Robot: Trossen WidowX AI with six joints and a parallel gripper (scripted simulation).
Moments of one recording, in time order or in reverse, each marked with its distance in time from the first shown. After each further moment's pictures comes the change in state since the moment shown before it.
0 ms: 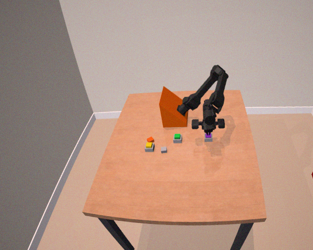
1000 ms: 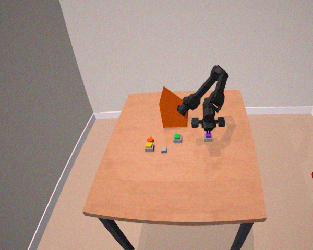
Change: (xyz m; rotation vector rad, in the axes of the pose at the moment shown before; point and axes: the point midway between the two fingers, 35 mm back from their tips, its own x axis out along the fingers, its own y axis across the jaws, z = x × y) arm -0.011 0.000 0.000 0.000 0.002 -0.001
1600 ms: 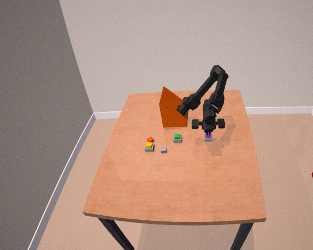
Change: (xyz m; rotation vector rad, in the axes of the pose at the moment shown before) arm 0.011 0.000 0.000 0.000 -0.002 0.002
